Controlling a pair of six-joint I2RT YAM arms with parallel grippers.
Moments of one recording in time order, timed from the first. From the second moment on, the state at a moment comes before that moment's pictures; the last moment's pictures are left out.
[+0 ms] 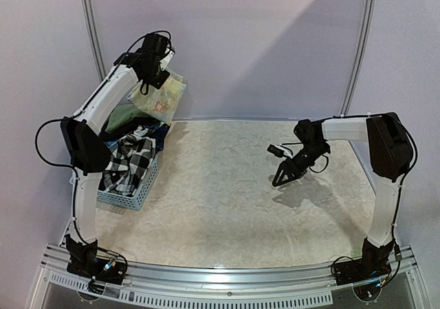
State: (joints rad) left arm -0.40 2.27 2.58 -0.91 -0.63 0.42; right arm 0.35 2.03 1.41 -0.89 -0.74 -0.35
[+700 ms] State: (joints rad) left arm -0.15 2.39 2.67 -0.86 -0.54 0.48; right arm 0.35 2.12 1.42 -0.91 -0.76 -0.35
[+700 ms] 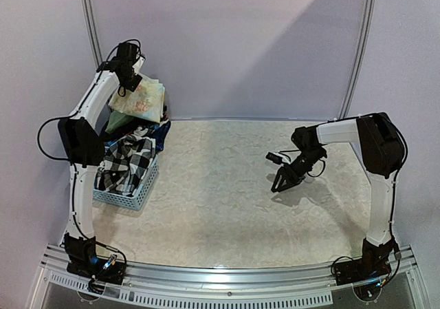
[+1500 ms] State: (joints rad) left arm -0.06 2.57 2.62 -0.63 -0.58 0.59; right arm 0.38 2.15 1.45 -0.92 -0.80 -0.36
